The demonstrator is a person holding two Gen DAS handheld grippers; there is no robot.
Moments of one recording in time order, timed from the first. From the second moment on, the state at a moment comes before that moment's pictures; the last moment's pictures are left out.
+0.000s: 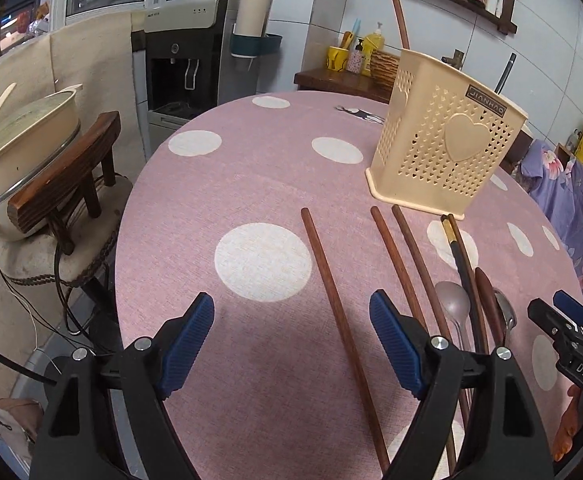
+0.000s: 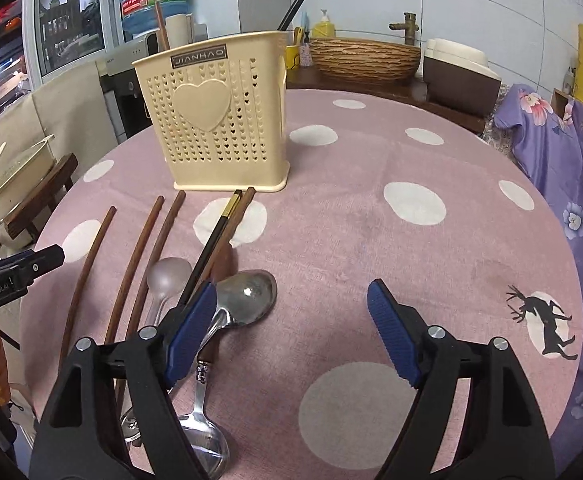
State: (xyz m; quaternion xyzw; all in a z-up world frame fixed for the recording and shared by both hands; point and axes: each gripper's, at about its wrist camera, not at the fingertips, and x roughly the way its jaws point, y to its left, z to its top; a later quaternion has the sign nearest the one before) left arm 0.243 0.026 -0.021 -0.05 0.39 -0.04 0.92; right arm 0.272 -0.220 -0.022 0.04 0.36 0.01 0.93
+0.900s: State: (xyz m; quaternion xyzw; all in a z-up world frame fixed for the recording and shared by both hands) left arm 0.297 -0.004 -0.038 0.02 0.43 -0.04 0.90; right arm 0.278 -0.210 -0.018 0.04 0.37 0.03 0.93
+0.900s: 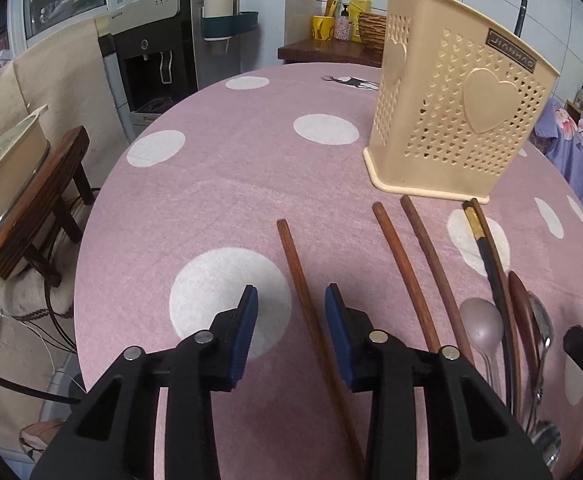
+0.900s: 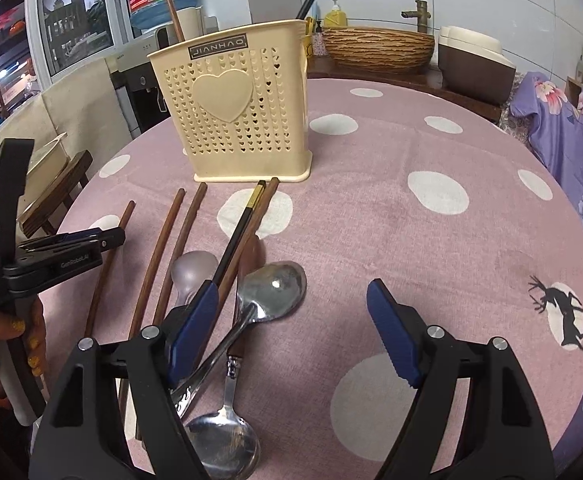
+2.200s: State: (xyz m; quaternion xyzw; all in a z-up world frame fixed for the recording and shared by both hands) left arm 0.328 -0.005 -0.038 0.01 0.44 -0.02 0.90; right arm 0.408 -0.179 -0.033 0.09 0.47 0.01 0.88
